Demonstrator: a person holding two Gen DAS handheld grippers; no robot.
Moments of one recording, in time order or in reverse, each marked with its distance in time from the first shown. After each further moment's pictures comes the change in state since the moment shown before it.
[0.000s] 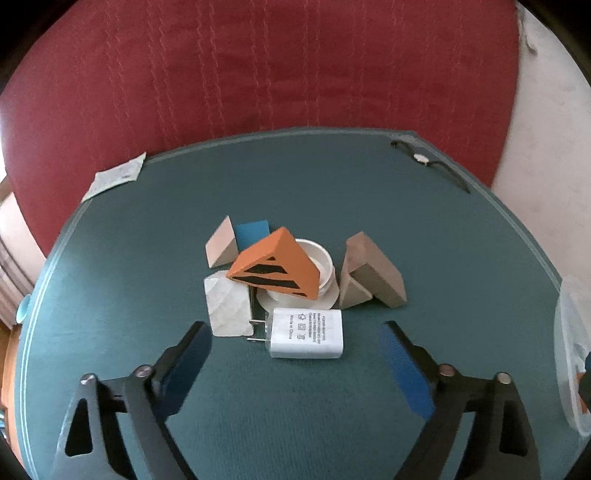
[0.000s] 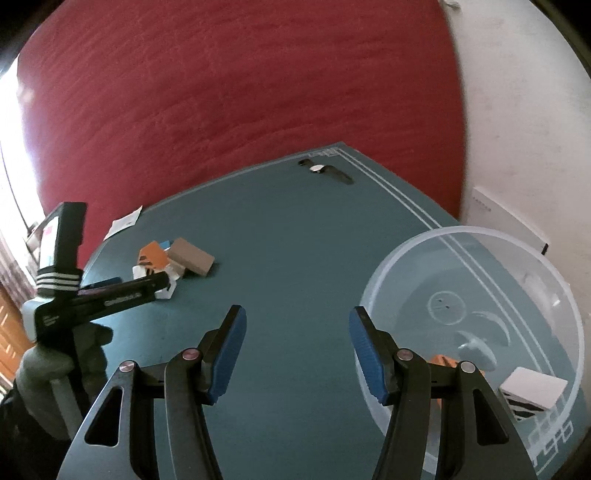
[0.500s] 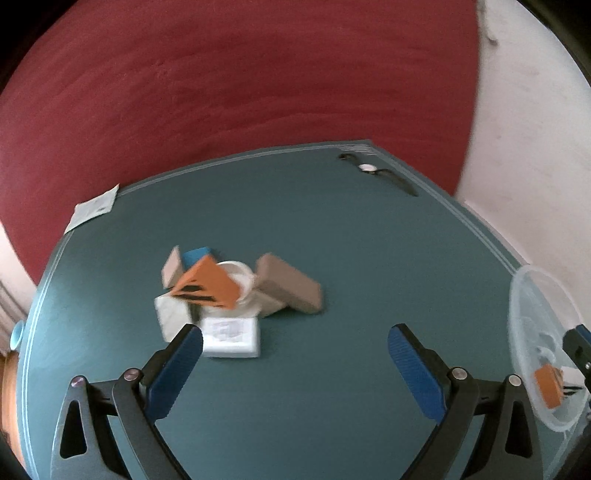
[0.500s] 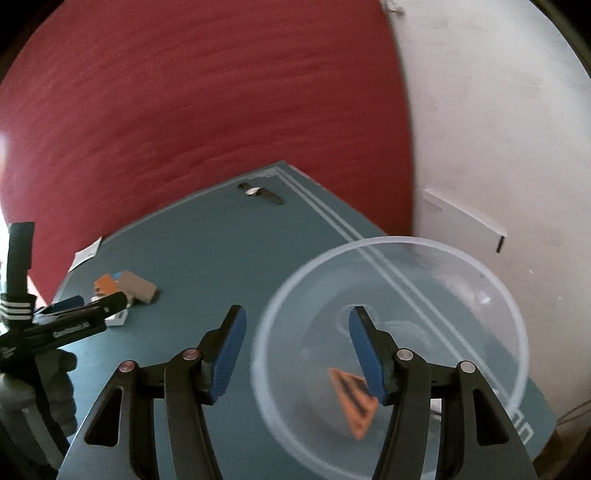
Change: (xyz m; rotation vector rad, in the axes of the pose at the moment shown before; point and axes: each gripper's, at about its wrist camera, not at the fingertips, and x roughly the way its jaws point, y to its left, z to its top) left arm -0.033 -0.041 0.001 0.065 -0.053 -0.049; right arm -0.022 -0.050 0.010 0.086 -0.061 -0.139
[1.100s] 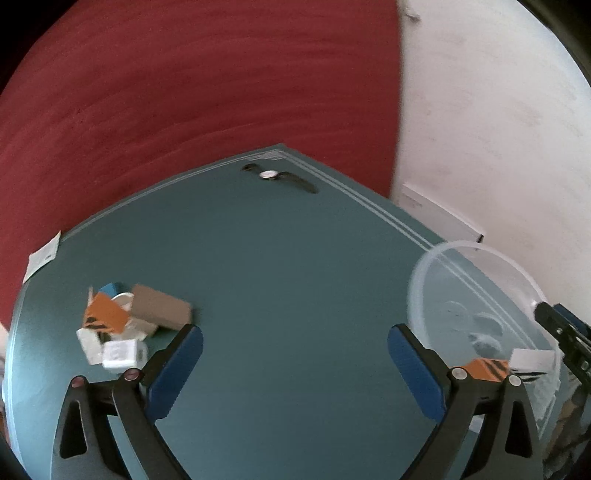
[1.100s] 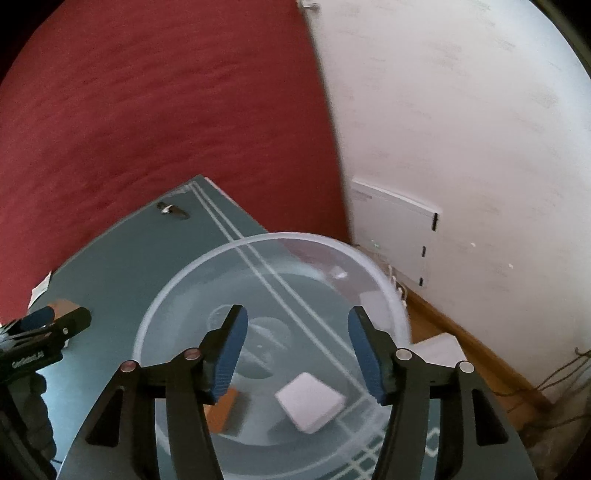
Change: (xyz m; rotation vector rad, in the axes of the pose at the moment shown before) left arm -0.016 -0.095 0.001 0.172 -0.031 -0.147; right arm -0.021 -0.097 -0.009 0.140 -0.017 -0.188
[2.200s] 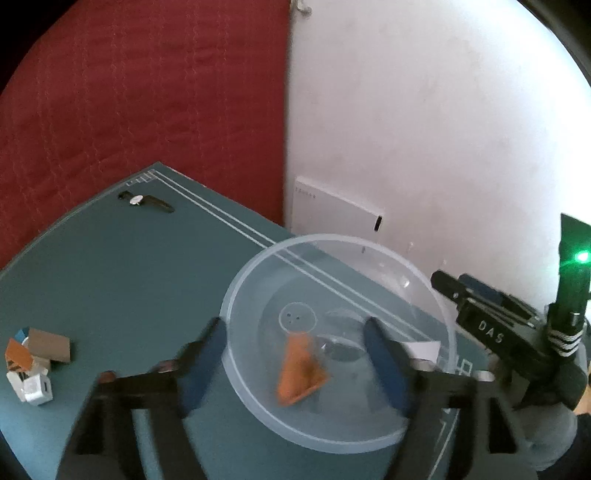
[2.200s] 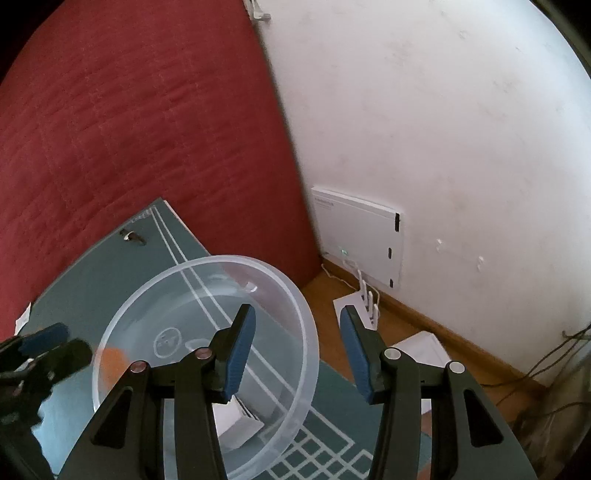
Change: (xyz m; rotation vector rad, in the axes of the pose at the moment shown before) left arm -0.025 -0.106 0.000 0.177 -0.011 -0.334; right arm 0.003 -0.053 0.008 0.104 -0.033 -0.105
